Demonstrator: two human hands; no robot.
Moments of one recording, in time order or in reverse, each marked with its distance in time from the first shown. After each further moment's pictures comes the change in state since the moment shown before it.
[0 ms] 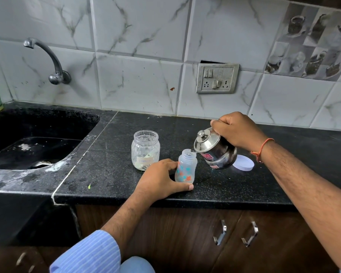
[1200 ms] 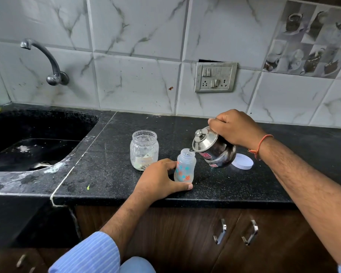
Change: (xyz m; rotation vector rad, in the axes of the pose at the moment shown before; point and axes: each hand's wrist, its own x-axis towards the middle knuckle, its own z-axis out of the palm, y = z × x) left_hand -0.002 0.004 -0.002 0.013 -0.003 -0.017; right_hand 0.000 -0.007 -0.004 -0.084 -0.023 -0.013
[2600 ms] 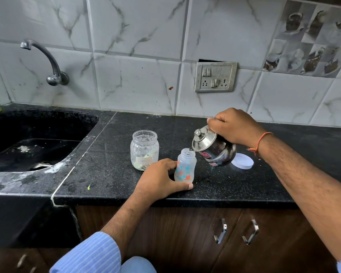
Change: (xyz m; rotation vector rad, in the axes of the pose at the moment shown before) left_hand 0.000 -0.001 0.000 -0.005 -0.009 -0.004; right_hand 0.002 -0.004 -0.001 -0.061 -0.011 -0.012
